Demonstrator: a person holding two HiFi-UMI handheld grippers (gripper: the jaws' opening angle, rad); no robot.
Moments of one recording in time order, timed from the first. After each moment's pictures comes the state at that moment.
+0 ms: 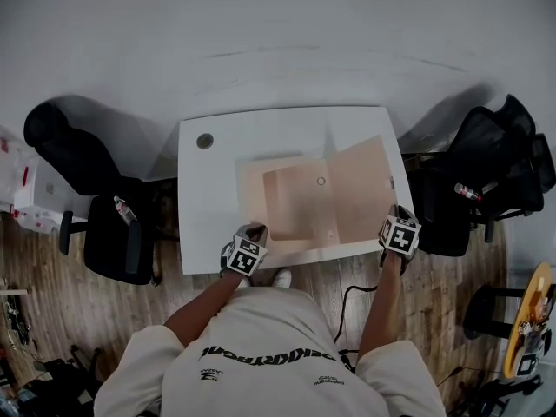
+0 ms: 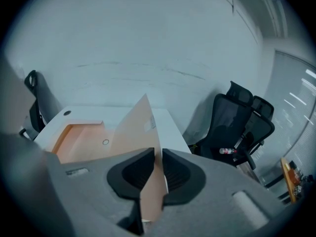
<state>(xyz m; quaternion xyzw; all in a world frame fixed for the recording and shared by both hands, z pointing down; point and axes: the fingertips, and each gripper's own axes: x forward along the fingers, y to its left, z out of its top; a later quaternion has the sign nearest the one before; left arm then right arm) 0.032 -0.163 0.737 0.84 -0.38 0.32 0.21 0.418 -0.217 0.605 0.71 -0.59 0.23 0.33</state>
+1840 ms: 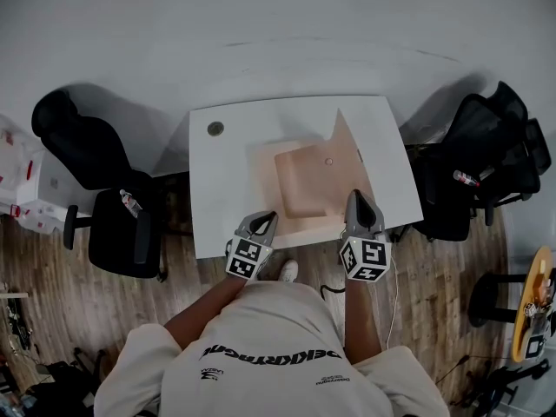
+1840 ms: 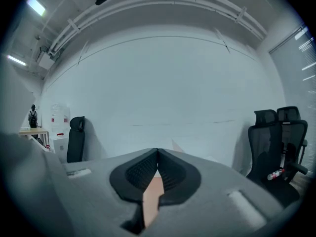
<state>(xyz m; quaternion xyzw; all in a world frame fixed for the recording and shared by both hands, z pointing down) 0.019 -0.121 0.615 0.89 -0.39 0.16 0.14 0.190 -0.151 0.474 0.64 -0.77 0.06 0.06</state>
